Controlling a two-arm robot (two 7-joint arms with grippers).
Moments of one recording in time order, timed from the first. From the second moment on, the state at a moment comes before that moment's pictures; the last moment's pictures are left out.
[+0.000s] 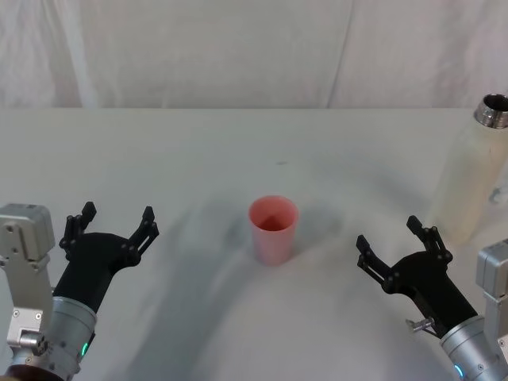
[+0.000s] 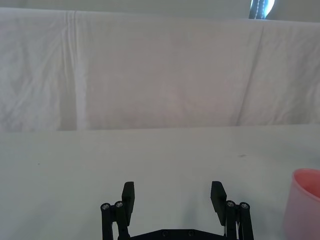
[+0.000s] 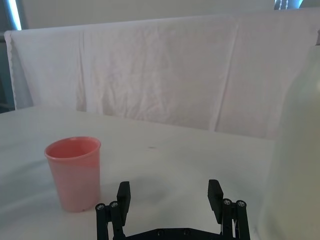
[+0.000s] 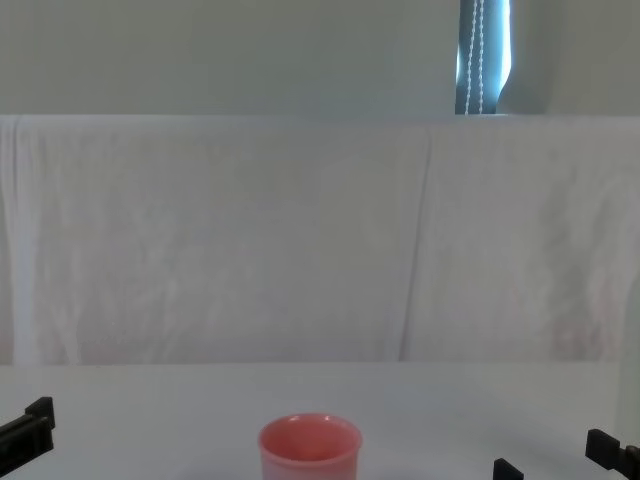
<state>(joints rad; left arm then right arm) 0.27 0.24 0.04 -1.85 -0.25 -0.02 -0.02 -0.13 0.17 -0.21 -1.58 0.15 -0.27 0.26</state>
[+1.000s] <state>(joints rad) 0.27 0.24 0.04 -1.85 -0.25 -0.02 -0.02 -0.13 0.17 -0.21 -1.58 0.15 -0.27 0.26</state>
